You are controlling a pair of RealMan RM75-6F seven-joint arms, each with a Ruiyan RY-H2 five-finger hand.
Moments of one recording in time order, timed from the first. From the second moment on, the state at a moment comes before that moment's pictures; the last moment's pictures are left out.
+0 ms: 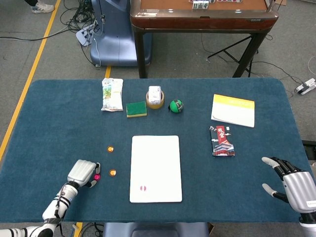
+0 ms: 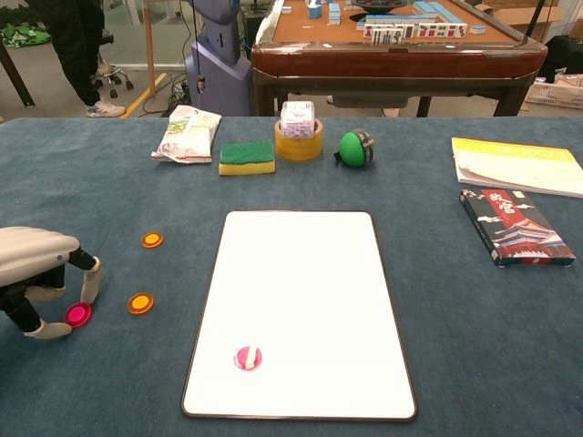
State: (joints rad) left arm -0.58 -1.41 0.06 -1.65 1.02 1.01 0.54; right arm 0.00 -1.07 -0.01 -1.60 -1.73 1.65 0.02
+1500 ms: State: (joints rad) left arm -0.88 -1.53 -0.10 -1.86 0.78 1.00 0.80; right arm -0.06 -1.07 -0.02 -1.56 -1.79 1.79 0.10
